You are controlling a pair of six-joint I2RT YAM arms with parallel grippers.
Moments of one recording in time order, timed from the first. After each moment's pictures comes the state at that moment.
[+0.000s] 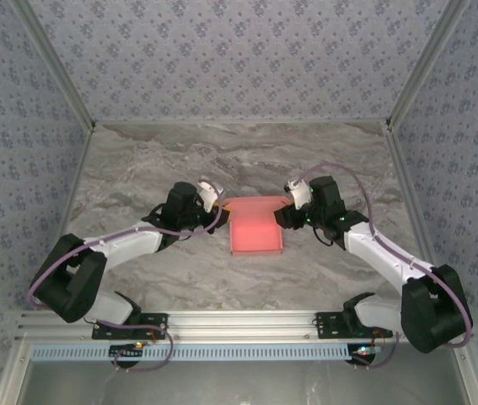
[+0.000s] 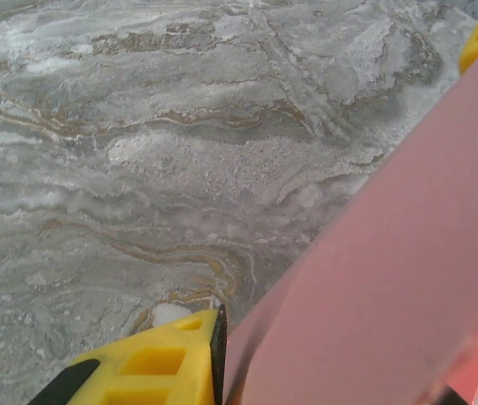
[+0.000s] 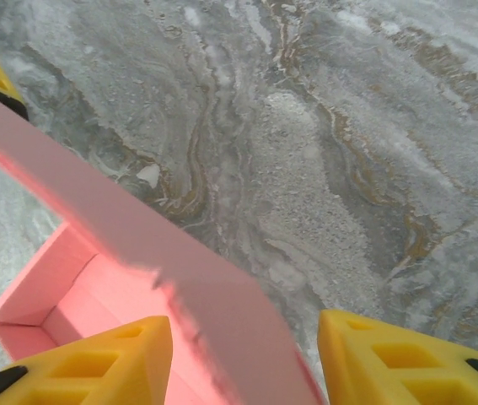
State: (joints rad) left arm -0.61 1.42 0.66 0.19 0.31 -0.08; right arm 0.44 1.20 0.69 -0.19 -0.26 -0.03
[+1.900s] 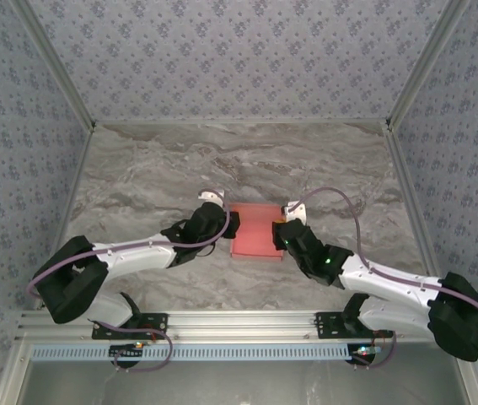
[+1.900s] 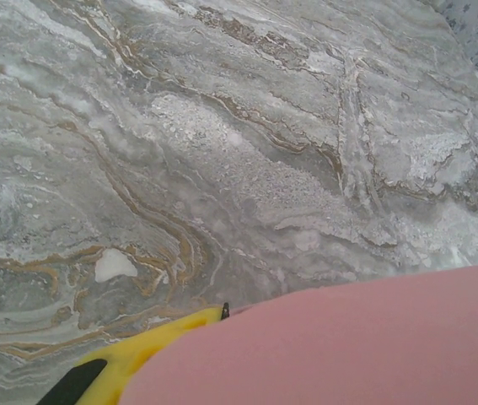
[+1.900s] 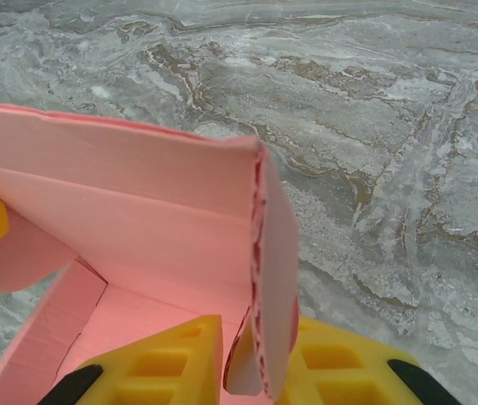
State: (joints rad) left arm -0.91 1.42 0.66 0.20 -0.22 -0.71; right arm 0.92 1.05 0.47 -0.02 0.50 0.48
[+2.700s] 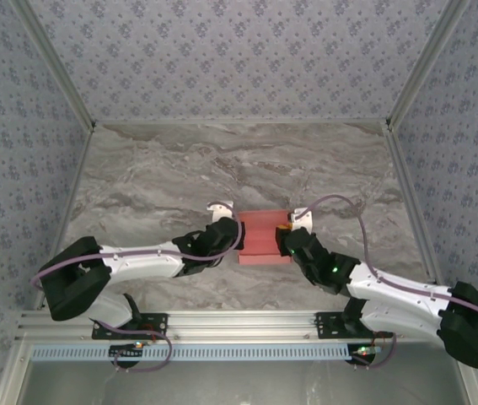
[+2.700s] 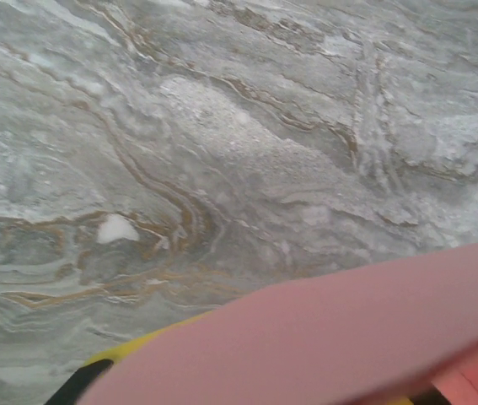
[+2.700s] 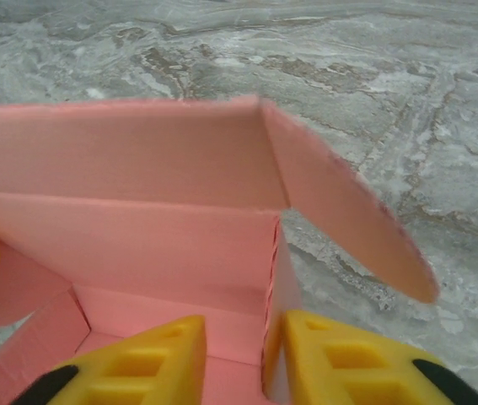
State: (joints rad) left arm -1.06 1.44 0.69 0.11 -0.47 -0.73; right arm 0.95 0.95 0.40 -0.02 0.54 0.50
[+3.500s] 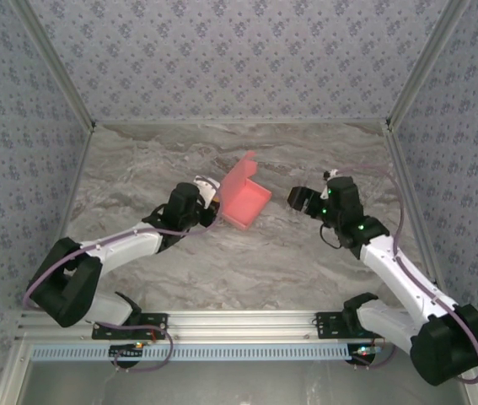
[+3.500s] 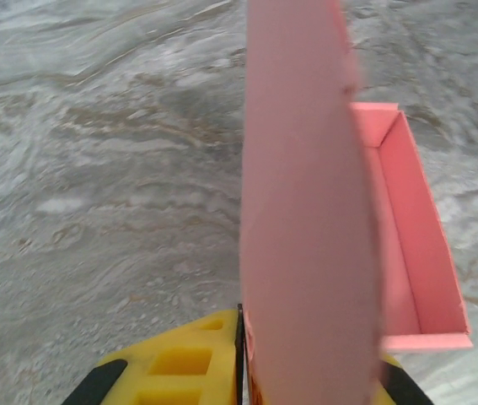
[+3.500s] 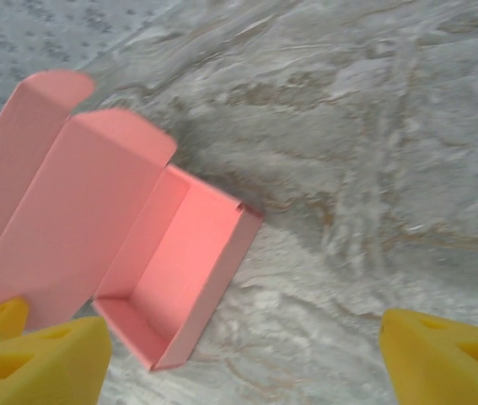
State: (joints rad) left arm -0.64 1.39 0.69 0.14 0.01 0.01; right arm 0.32 1.03 0.72 -0.32 -0.10 0.61
